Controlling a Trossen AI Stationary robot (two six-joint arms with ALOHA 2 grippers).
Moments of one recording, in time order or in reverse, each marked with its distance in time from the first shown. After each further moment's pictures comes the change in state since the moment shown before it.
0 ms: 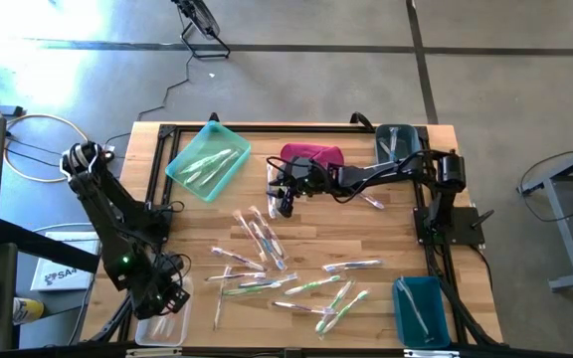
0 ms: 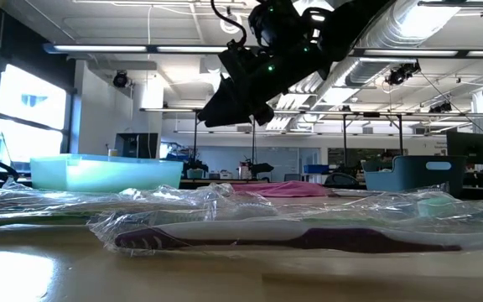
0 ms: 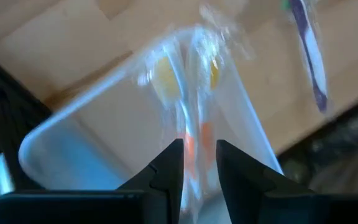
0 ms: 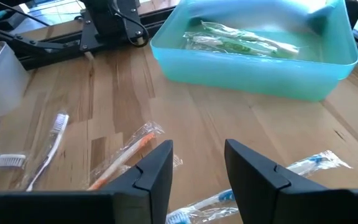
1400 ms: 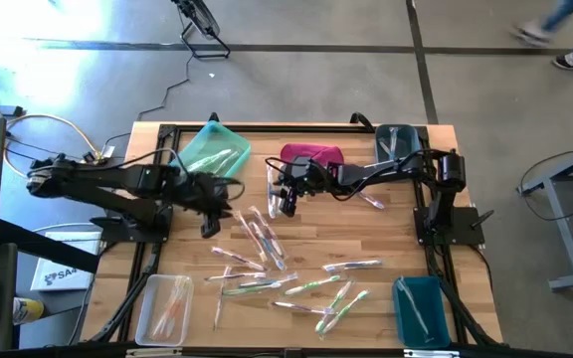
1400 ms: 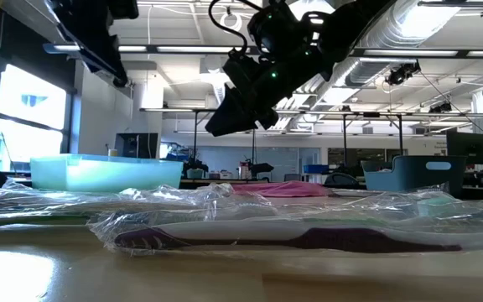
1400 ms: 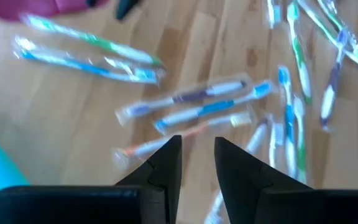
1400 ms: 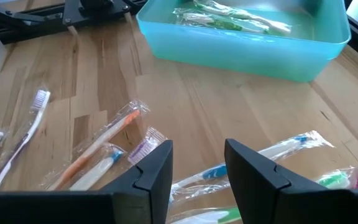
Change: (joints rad) left arm 1.044 -0.276 0.000 0.141 -0.002 1.748; right arm -0.016 -0.002 0.000 -0.077 0.010 -0.038
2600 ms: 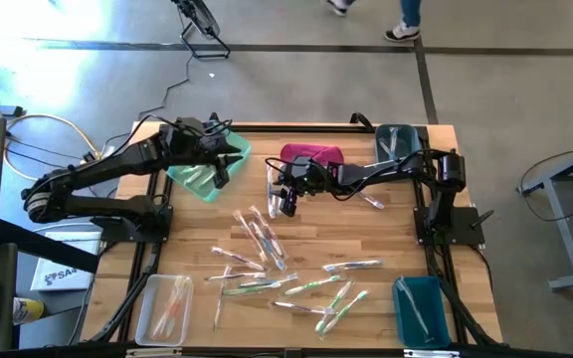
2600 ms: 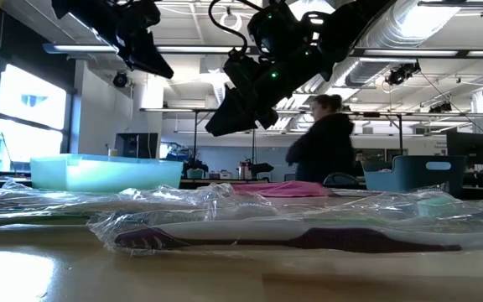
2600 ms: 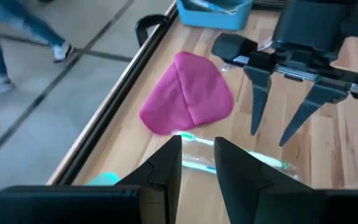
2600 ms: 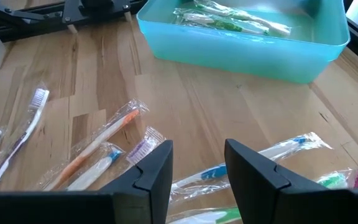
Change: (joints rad) left arm 0.514 -0.001 -0.017 0.341 0.100 0.483; right arm 0.000 0.000 0.000 0.000 0.000 -0.011
